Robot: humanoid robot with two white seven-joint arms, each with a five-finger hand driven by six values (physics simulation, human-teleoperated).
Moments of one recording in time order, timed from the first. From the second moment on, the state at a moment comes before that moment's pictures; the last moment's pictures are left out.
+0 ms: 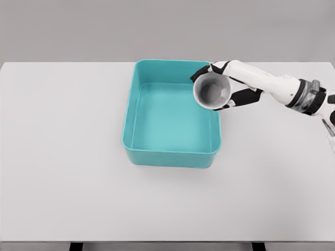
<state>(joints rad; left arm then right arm) 0.05 0.00 -0.11 -0.11 0.32 -0.07 -0.14 -0.58 -0.60 0.43 -1.48 -0.10 -0.55 0.61</state>
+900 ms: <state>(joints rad) 0.05 0.00 -0.11 -0.11 0.32 -0.07 -0.14 -0.67 -0.40 0.69 -1.55 0.53 -0.19 0.61</state>
